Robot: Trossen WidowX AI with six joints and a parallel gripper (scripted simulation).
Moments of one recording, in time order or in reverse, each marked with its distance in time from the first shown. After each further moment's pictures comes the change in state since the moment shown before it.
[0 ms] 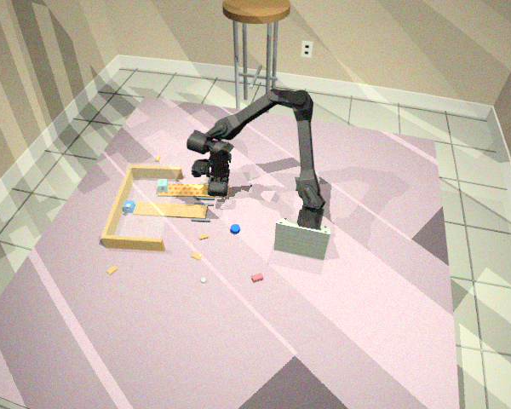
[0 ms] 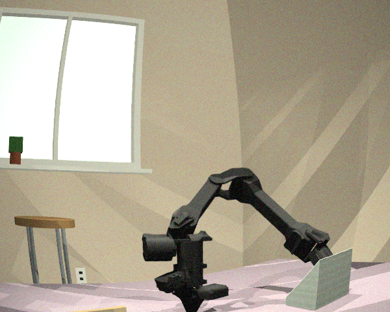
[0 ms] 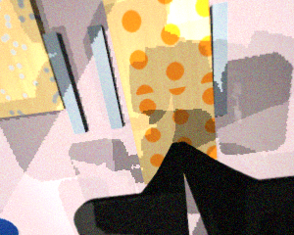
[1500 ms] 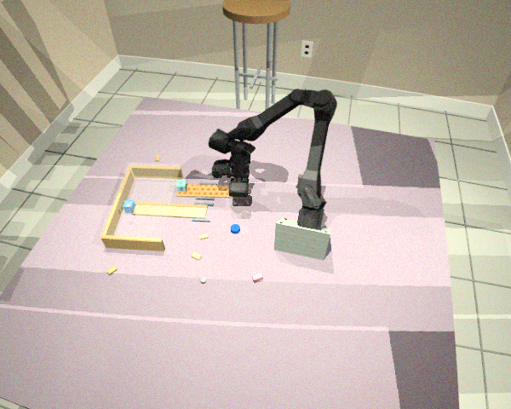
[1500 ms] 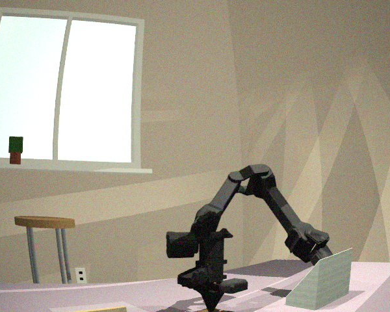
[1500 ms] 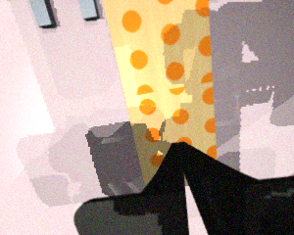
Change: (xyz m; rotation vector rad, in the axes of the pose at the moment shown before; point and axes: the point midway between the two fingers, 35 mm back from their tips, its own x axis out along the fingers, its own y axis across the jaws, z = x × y) arm -0.001 0.001 -0.067 -0.002 0.000 -0.002
